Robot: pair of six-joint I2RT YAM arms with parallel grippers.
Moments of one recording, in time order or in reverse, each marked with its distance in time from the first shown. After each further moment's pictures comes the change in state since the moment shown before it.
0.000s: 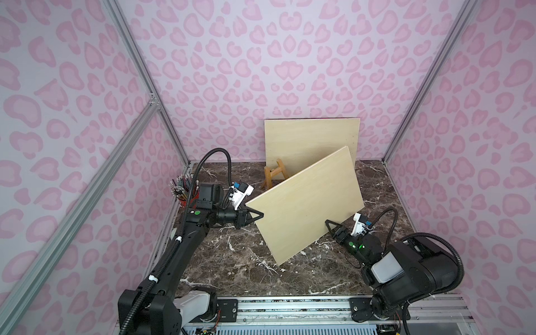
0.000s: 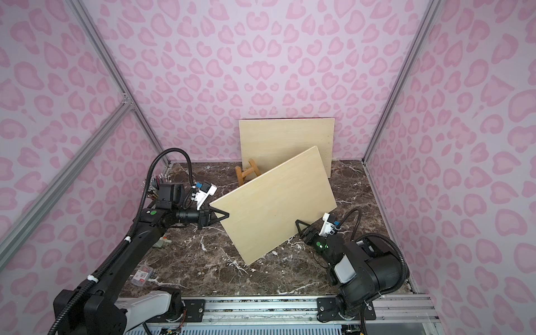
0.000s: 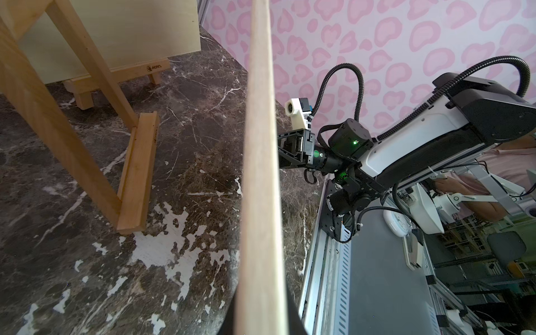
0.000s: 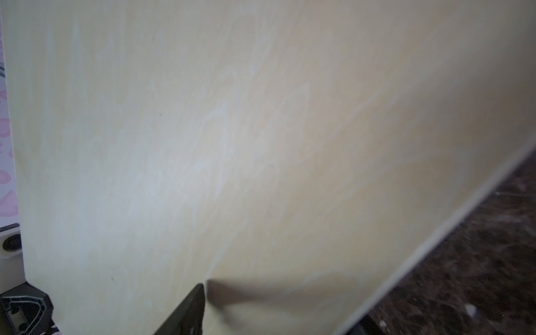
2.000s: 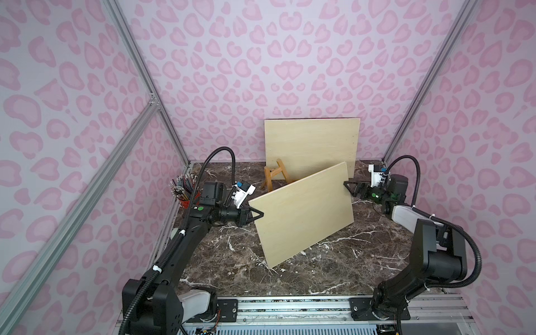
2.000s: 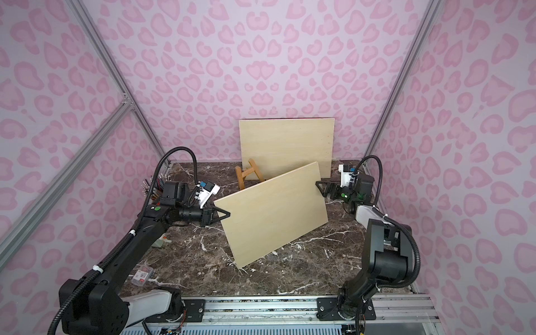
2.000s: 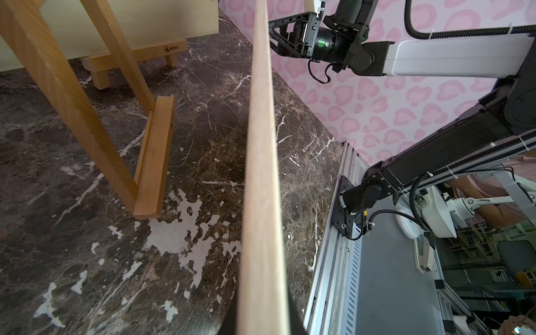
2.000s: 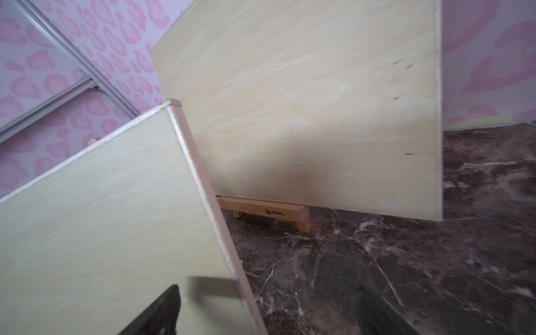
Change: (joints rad) left arm -0.009 0.060 0.027 -0.026 -0.063 0.011; right arm -0.535 0.096 0.938 -1.183 -0.615 -0.852
